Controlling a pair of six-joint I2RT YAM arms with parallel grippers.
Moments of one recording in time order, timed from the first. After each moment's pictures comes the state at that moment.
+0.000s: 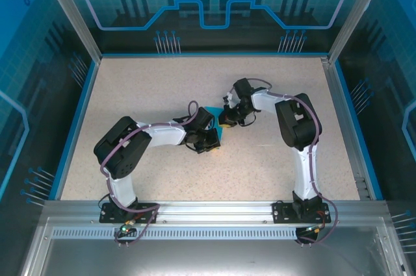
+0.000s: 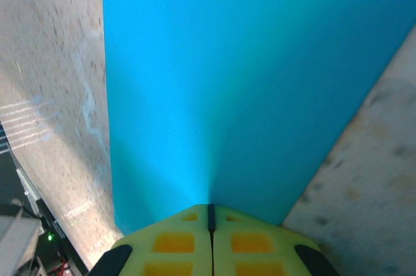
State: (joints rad) left arm -0.68 1.83 0.97 -0.21 0.33 -1.05; right arm 0.38 2.18 1.45 -0.56 -0.68 0.41
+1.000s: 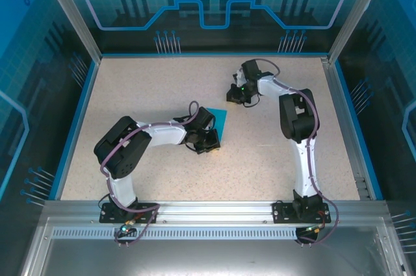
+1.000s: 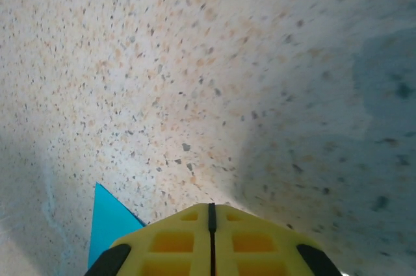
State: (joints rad) left arm -0.68 1.84 0.99 -0.25 0.35 -1.03; right arm 0.29 2.29 1.74 -0.58 -0.48 0.40
